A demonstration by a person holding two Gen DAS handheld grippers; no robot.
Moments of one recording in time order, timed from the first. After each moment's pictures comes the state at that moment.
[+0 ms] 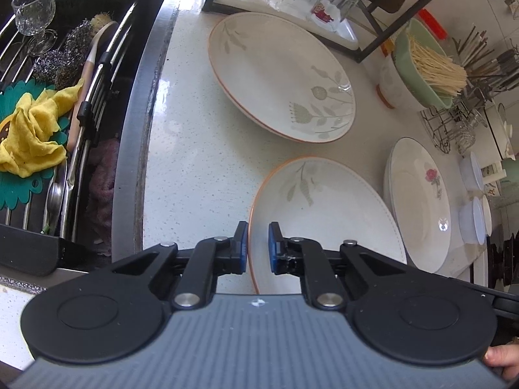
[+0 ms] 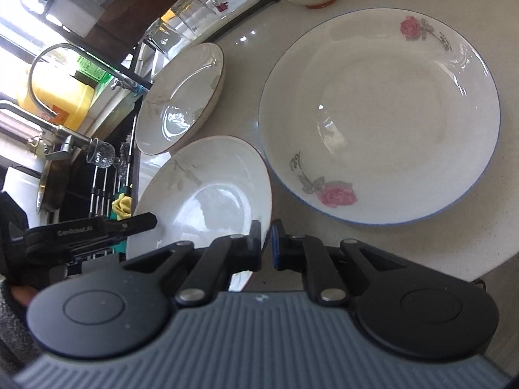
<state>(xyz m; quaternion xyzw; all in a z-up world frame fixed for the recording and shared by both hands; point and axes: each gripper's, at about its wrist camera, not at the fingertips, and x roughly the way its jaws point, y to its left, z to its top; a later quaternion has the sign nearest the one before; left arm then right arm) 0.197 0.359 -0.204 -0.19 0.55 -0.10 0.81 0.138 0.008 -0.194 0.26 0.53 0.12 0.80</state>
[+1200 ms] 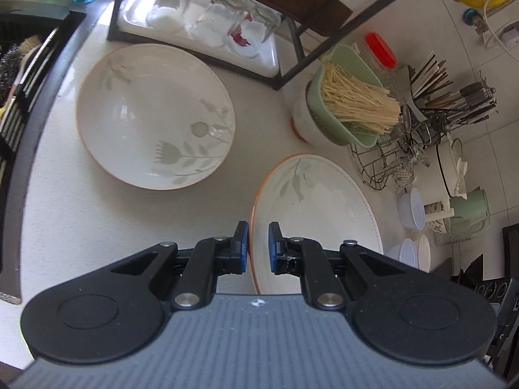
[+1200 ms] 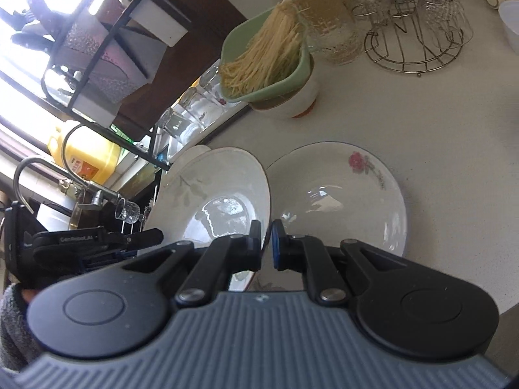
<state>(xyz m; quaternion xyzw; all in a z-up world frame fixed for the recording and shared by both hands) 0.246 0.259 -0.142 -0.27 0.53 -0.12 0.80 0.179 -0.114 -0.142 0.29 0.46 0.15 0.82</state>
